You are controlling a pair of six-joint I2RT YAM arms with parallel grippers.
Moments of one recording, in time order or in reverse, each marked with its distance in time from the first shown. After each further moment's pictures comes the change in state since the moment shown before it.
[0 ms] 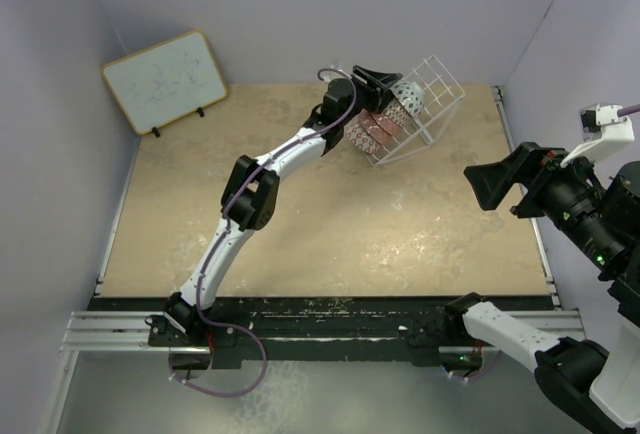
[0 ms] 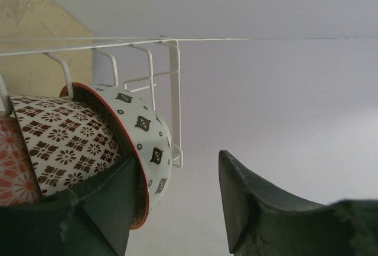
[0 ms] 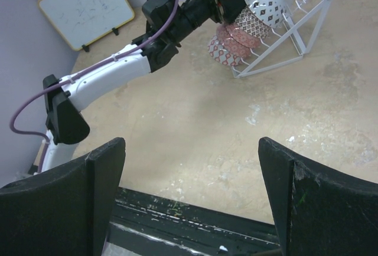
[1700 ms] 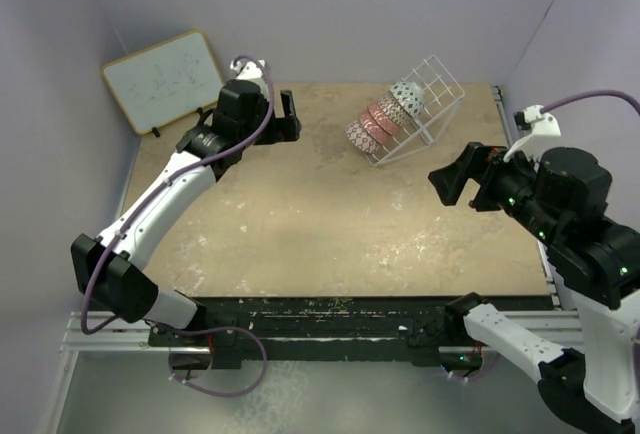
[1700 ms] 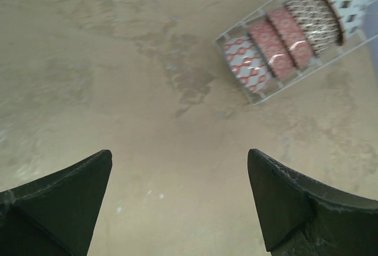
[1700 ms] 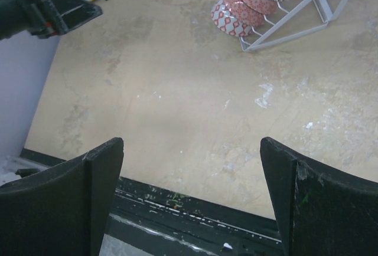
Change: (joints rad) left arm 0.135 -1.137 -0.835 -0.820 -0.161 1.126; right arm 0.000 -0.090 -0.379 0.197 -0.062 0.027
